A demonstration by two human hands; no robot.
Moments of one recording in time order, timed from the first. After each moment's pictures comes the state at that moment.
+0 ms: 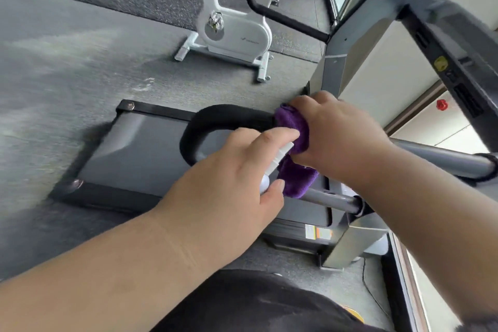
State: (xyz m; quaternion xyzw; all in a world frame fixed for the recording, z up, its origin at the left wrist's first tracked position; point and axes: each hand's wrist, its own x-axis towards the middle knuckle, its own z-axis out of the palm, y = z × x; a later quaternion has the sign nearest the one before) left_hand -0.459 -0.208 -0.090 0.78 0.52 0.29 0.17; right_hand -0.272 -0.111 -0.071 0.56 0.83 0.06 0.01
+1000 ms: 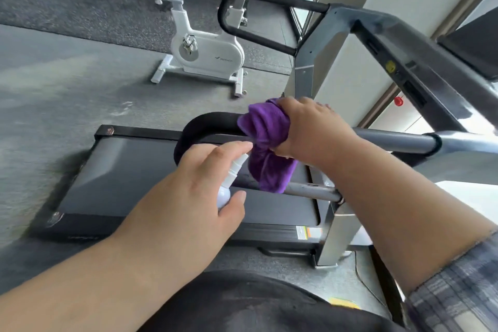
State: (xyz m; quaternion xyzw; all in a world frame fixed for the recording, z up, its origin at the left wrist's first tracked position) left_hand -0.500 -0.246 -0.087 0.78 0.52 0.31 0.14; right_hand -0.278 -0.125 -0.071 0.66 0.75 0.01 -0.02
